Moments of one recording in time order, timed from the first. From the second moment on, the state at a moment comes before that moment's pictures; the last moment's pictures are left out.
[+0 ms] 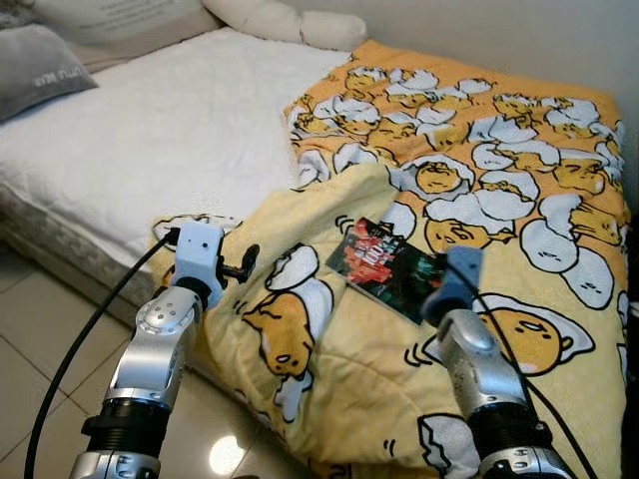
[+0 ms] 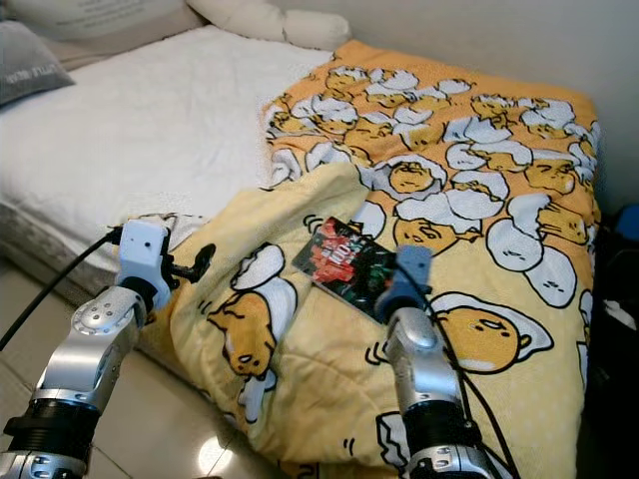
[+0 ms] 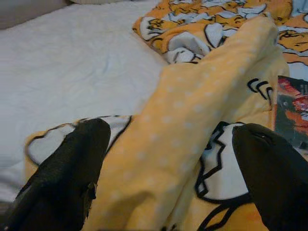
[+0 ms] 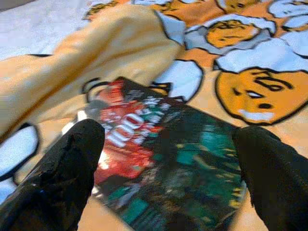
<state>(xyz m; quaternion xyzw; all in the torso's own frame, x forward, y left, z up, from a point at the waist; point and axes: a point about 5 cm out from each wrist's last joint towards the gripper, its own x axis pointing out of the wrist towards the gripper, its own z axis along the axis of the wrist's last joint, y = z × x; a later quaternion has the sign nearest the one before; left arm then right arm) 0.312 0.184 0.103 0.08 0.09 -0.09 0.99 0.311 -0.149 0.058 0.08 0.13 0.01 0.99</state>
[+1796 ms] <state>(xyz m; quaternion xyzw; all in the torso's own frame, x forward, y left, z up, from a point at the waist) 0.270 0.144 0.098 0.14 0.15 -0.43 0.88 0.318 -0.209 0.025 0.31 0.27 -0.09 0.91</state>
